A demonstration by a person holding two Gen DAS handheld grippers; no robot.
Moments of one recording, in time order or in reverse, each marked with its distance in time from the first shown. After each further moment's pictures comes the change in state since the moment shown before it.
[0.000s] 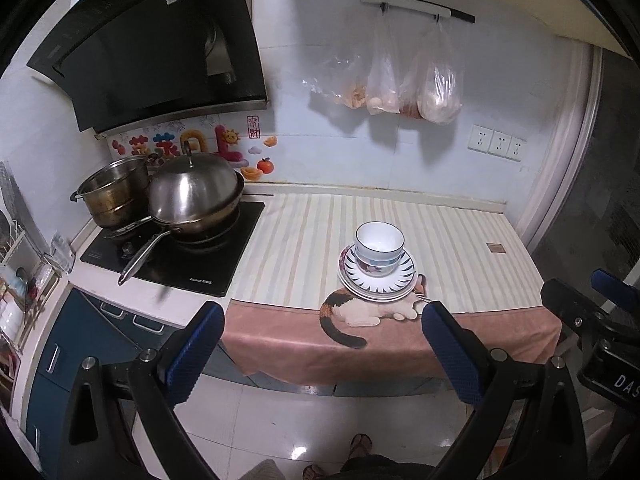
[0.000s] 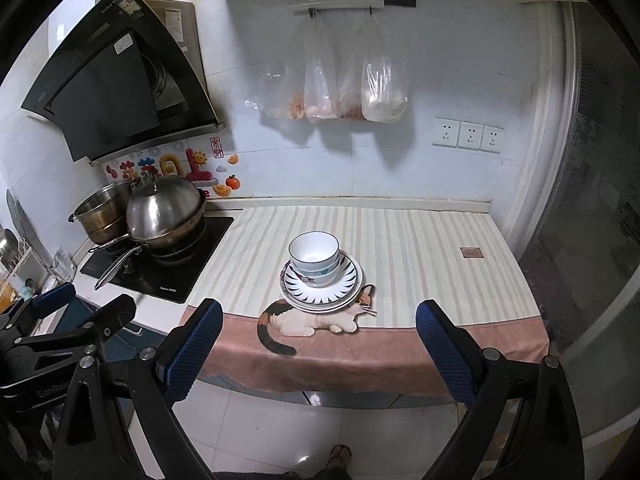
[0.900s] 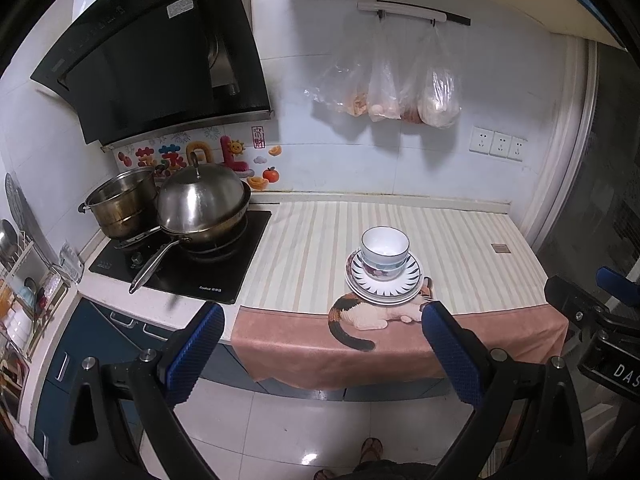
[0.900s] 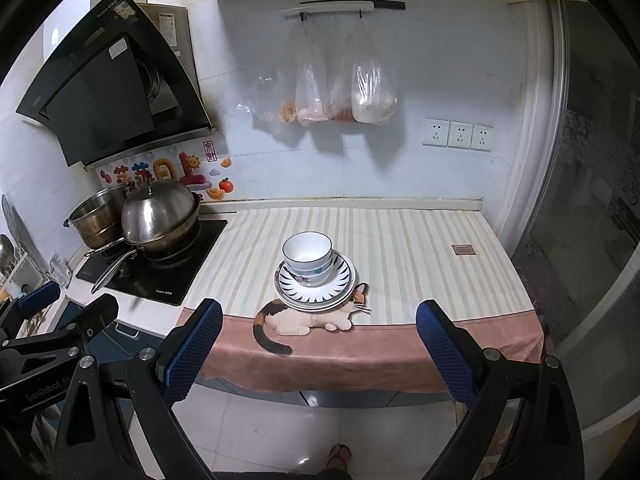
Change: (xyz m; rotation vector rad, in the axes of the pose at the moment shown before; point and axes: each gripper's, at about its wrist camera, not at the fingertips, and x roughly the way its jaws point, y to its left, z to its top) left arm -0.011 0.004 -0.004 0.025 -0.023 0.022; right arm -0.002 -0.014 0.003 0.009 -0.005 -0.015
